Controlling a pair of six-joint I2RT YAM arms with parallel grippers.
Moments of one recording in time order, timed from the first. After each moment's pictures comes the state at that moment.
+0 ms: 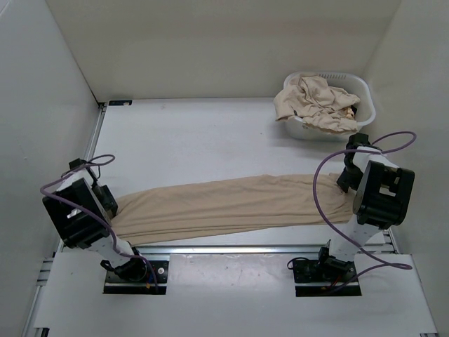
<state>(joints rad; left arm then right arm) 0.56 1.60 0.88 -0.76 -0.15 0.00 -0.26 1.75 1.08 -0.71 0.48 0.35</state>
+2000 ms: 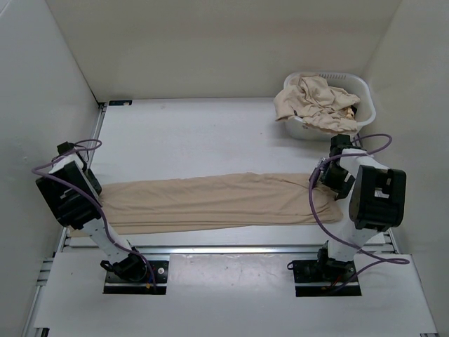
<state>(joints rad) 0.58 1.84 1.18 -0.68 -0.32 0.02 -0.11 1.69 1.00 -0.69 0.13 0.39</state>
